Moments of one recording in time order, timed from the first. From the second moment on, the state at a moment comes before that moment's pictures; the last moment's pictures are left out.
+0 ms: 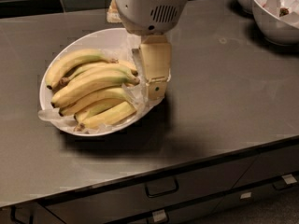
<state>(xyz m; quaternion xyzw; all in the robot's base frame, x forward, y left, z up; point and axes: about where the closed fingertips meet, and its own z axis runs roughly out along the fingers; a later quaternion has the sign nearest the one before) 0.441 0.022 1.015 -0.82 0.55 0.00 0.18</state>
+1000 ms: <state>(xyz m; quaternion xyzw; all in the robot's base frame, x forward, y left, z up) 0.474 0.083 0.959 -0.85 0.50 0.07 0.14</state>
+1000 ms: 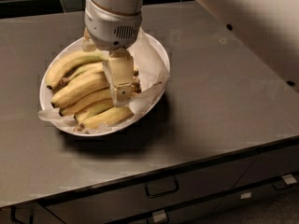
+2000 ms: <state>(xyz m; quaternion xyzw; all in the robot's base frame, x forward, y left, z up) 0.478 0.114 0.940 -0.86 0.49 0.09 0.12</state>
